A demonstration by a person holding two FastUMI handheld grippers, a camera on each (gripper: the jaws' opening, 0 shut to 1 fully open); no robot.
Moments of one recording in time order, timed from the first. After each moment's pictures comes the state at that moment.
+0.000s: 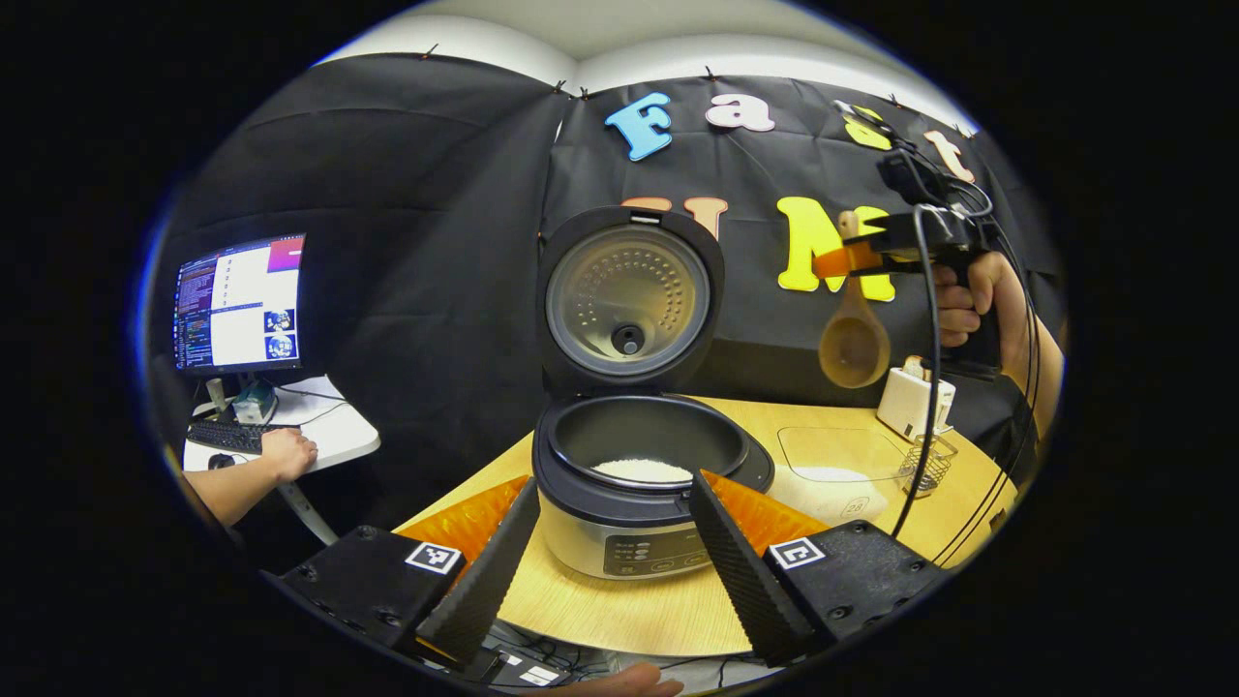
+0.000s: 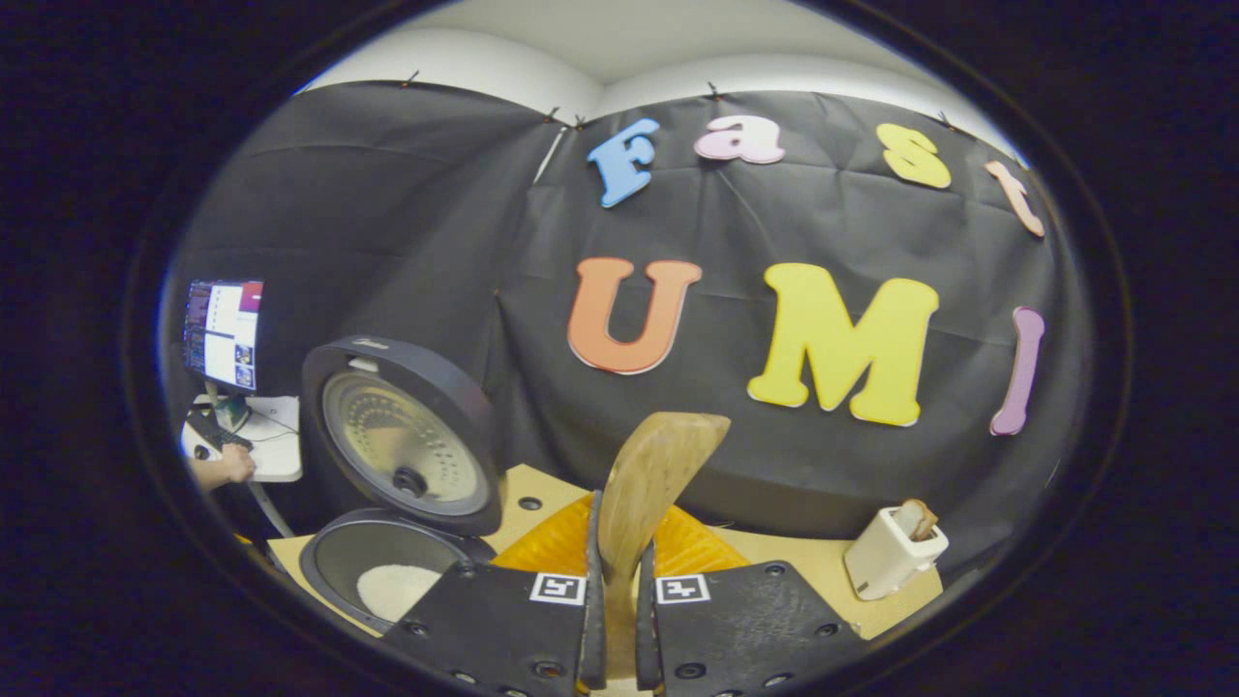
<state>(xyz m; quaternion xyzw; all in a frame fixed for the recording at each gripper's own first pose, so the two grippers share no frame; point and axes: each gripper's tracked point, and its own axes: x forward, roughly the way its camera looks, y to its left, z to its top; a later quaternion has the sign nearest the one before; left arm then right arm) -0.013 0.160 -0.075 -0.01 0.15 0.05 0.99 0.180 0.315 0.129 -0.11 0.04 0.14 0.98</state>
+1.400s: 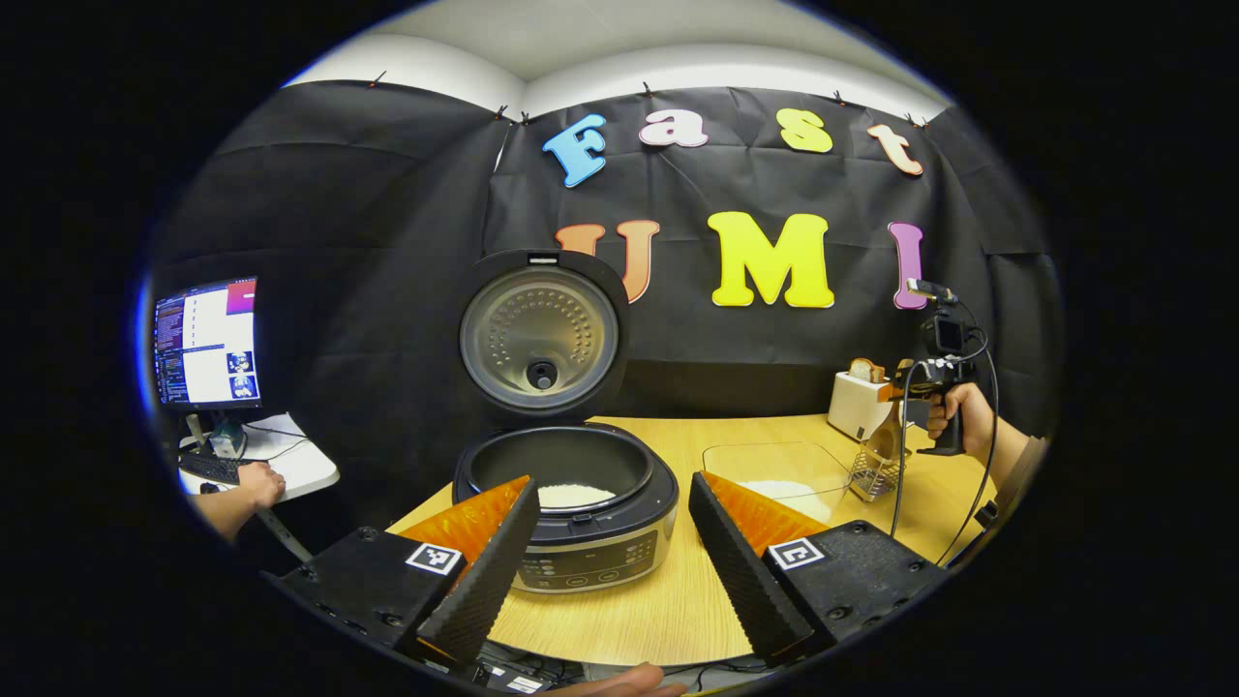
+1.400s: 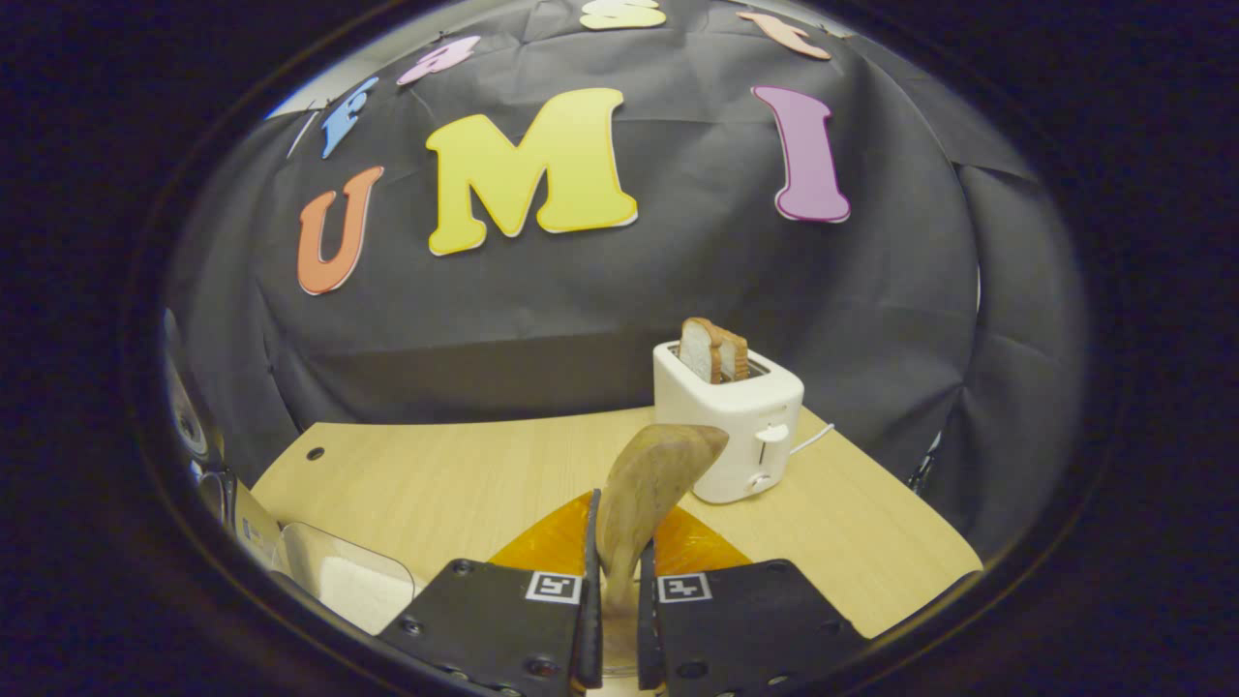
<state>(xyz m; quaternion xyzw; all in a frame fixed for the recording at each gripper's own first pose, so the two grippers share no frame) -0.012 0.080 -0.049 0.02 0.11 -0.02 0.99 0.256 -0.007 -0.030 0.04 0.18 -0.09 0.98</state>
